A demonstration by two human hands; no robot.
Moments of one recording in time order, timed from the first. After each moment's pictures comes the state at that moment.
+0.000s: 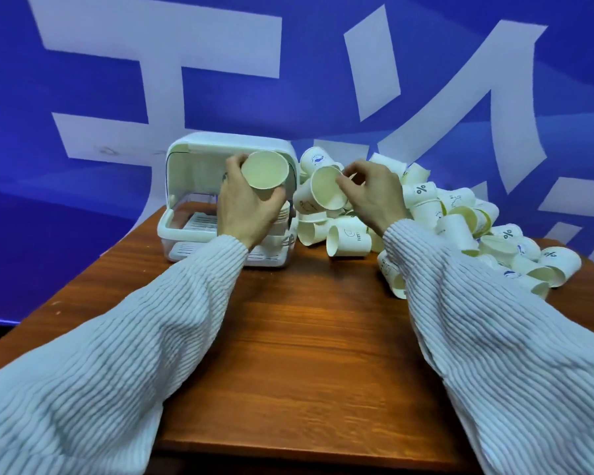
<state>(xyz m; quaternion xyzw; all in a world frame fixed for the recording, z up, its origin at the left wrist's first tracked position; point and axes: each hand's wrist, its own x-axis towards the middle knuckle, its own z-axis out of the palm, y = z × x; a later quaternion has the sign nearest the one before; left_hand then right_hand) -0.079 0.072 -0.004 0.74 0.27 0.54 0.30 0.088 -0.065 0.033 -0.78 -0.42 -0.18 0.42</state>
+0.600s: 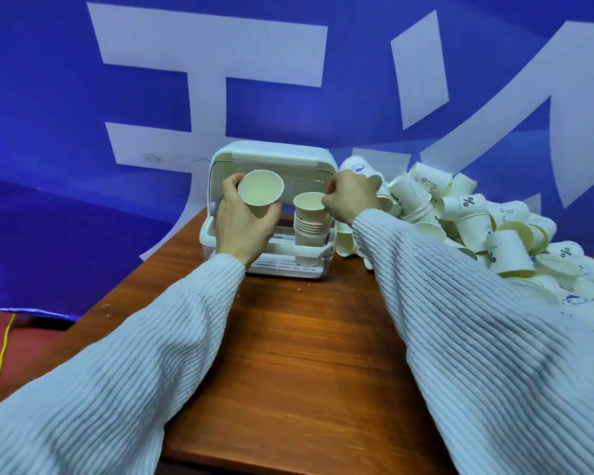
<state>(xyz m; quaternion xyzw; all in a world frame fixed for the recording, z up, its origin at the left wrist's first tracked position) -0.127 0.116 -0.023 0.72 0.32 0.54 0.31 0.051 0.042 0.033 -0.86 -0.42 -0.12 0.27</state>
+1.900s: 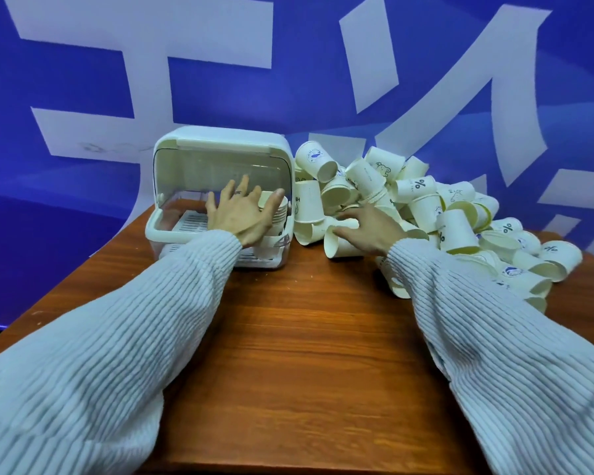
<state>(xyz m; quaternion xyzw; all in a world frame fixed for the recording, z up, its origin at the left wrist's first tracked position) -0.056 0.117 -0.028 0.90 0.35 0.23 0.10 0.132 -0.069 -0.019 -0.87 -0.46 -0.03 0.18</state>
